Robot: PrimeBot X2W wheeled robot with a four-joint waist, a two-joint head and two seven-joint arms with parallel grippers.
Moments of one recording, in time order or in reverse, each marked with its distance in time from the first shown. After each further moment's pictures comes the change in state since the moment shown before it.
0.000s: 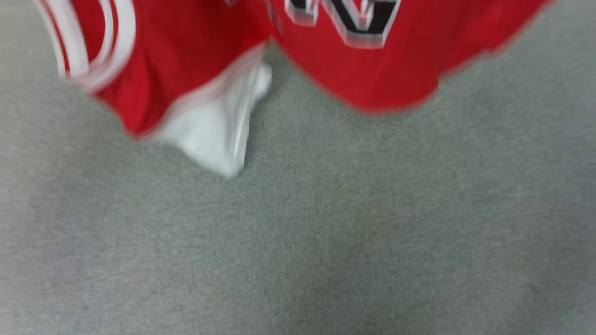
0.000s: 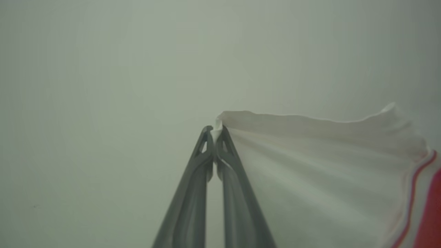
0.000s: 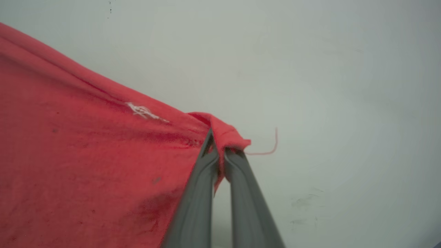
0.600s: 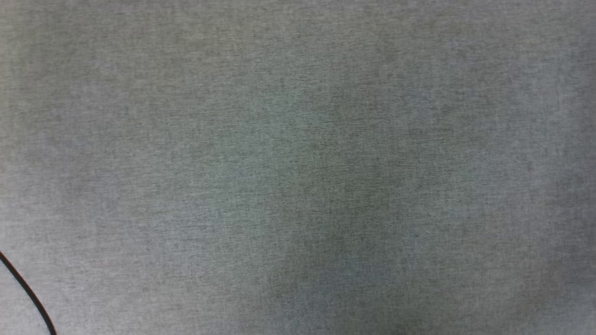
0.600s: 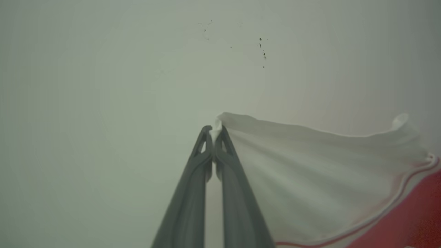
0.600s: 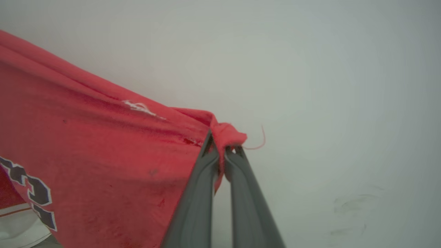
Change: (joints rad) left arm -0.465 -0.198 -0.146 0.675 0.101 -0.071 -0.260; right arm -0.389 0.089 0.019 0.555 -0.236 0.001 -0.393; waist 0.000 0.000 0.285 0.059
